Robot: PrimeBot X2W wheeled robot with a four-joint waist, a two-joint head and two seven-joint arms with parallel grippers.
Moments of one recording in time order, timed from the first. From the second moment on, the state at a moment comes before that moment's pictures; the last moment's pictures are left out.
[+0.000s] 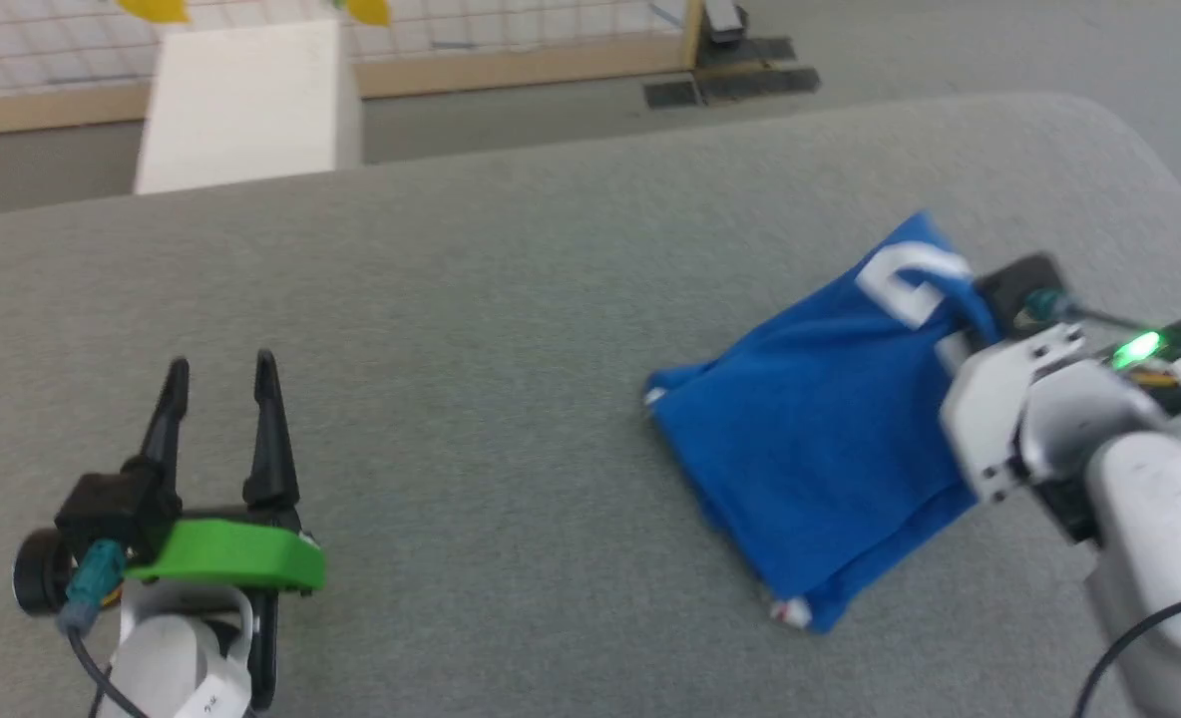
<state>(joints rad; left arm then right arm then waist) -0.14 0.12 0.08 0.10 -0.17 -0.06 -0.26 -0.43 -0.27 0.17 0.22 -0.02 0.13 0.48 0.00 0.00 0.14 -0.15</state>
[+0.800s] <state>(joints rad) -0.29 0.21 0.03 -0.05 -0.13 -0.06 -0.18 -0.75 -0.35 -0.42 0.56 -0.39 0.13 0.24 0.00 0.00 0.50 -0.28</state>
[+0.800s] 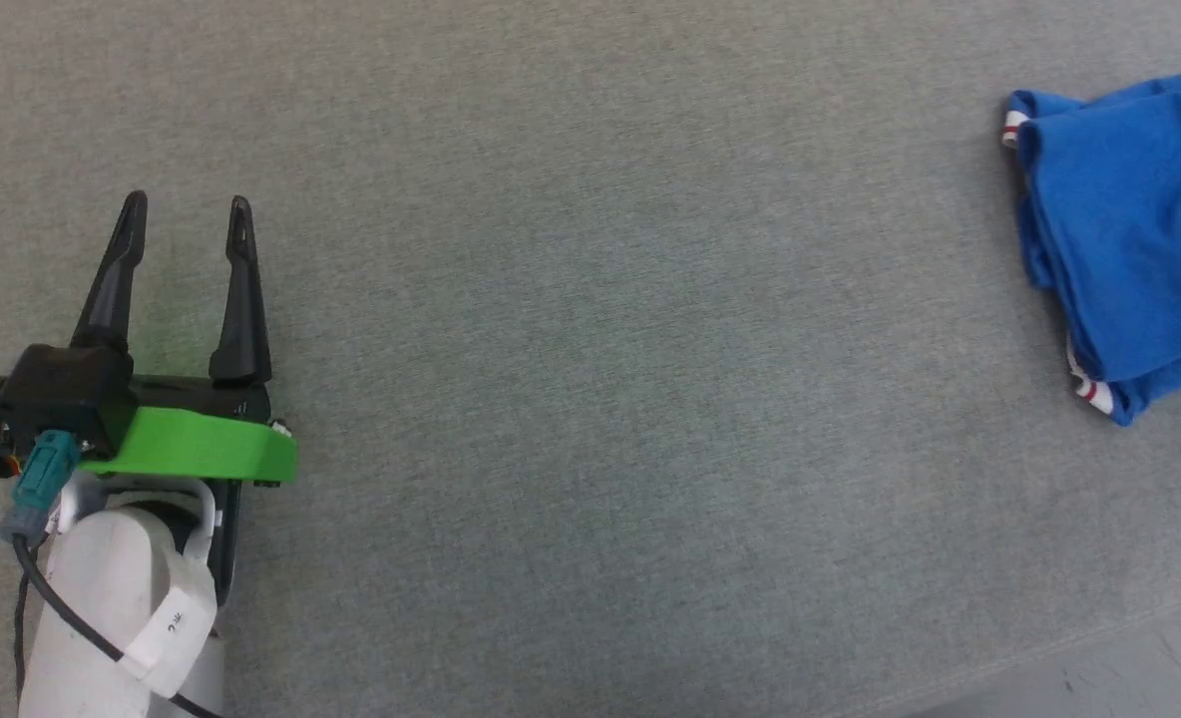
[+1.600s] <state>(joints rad) -0.12 0.11 -0.03 0.19 -0.21 -0.06 -0.23 -0.35 -0.16 -0.27 0.20 -0.05 0.13 0.00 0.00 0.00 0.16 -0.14</state>
